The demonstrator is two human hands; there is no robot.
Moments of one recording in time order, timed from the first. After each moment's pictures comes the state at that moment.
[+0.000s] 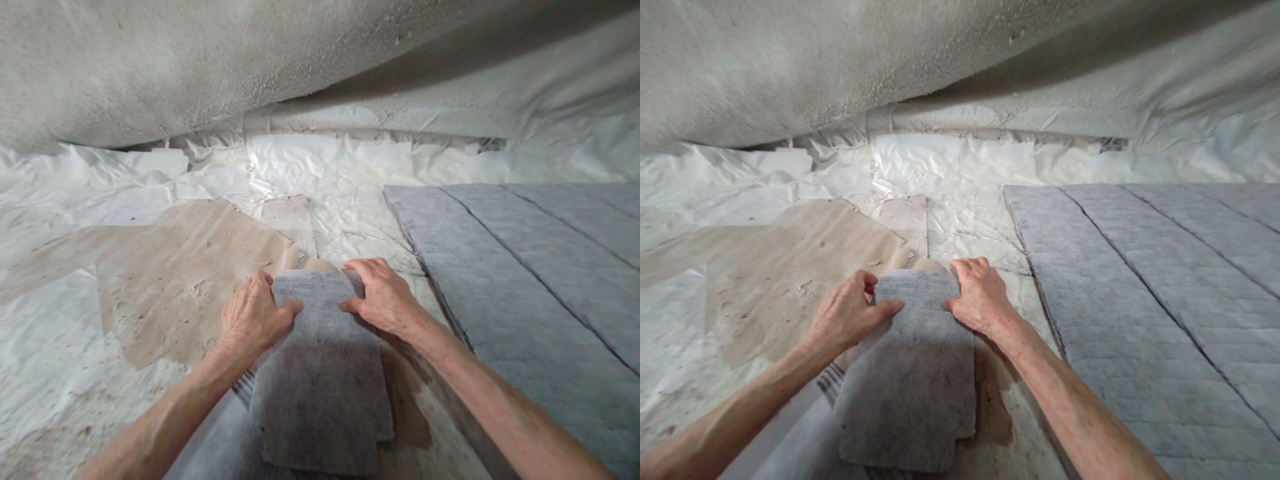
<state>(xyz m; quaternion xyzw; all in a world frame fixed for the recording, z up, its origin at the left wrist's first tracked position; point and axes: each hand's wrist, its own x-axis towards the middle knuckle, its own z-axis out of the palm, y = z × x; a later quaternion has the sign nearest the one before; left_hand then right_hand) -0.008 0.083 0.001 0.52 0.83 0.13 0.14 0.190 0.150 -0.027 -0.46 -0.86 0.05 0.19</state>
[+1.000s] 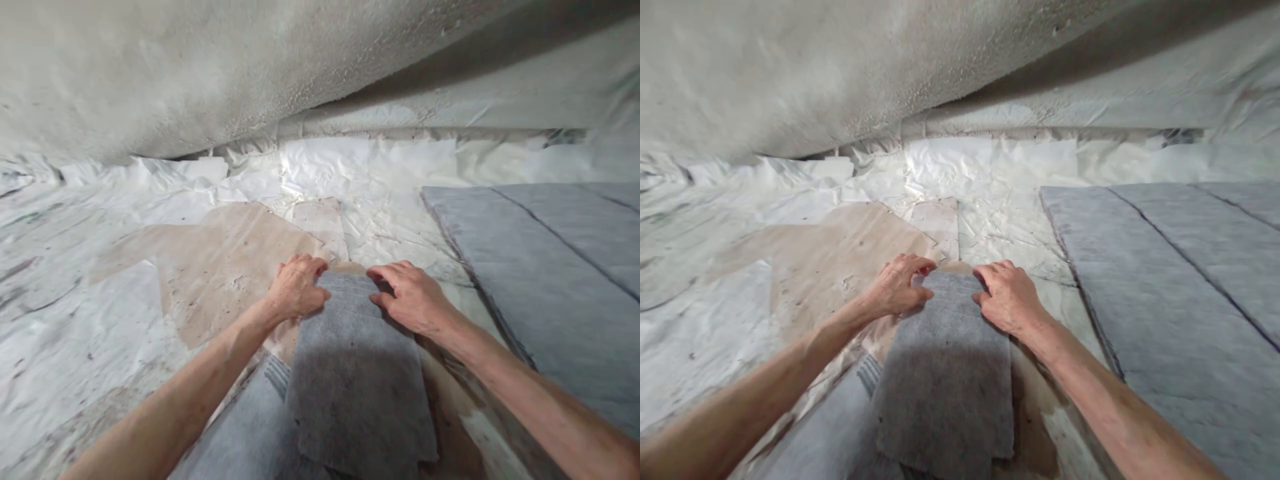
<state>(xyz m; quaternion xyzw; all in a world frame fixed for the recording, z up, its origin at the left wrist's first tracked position) -0.028 0.121 -0.003 0.71 0.68 0.12 0.12 0.178 0.165 -0.031 -0.41 -0.89 0.03 0.19</state>
